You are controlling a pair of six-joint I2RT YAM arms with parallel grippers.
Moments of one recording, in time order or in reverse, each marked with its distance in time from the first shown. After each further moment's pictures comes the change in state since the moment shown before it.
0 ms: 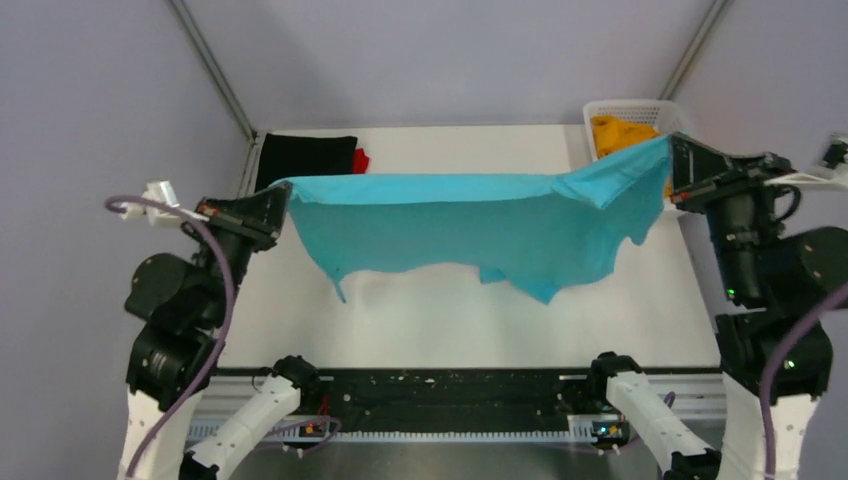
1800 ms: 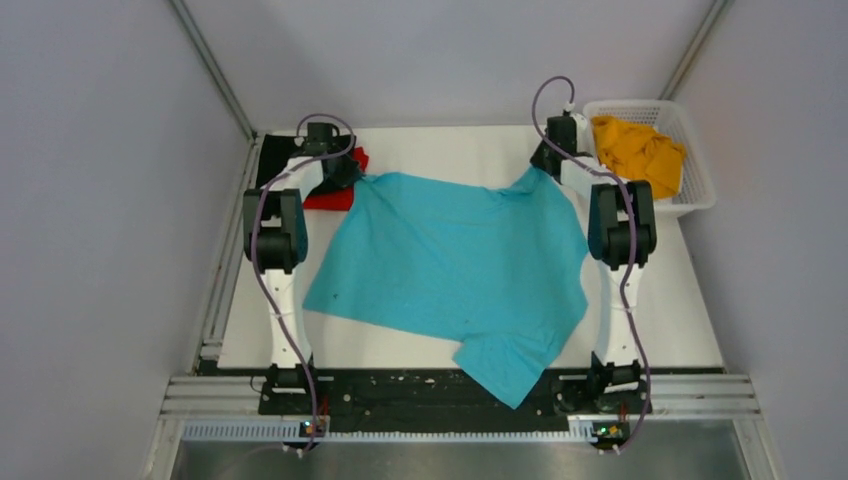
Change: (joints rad) left arm 0.419 1.657 0.509 0.208 0.436 -0.052; right arm -0.007 1.495 0.136 0.497 0.063 -0.008
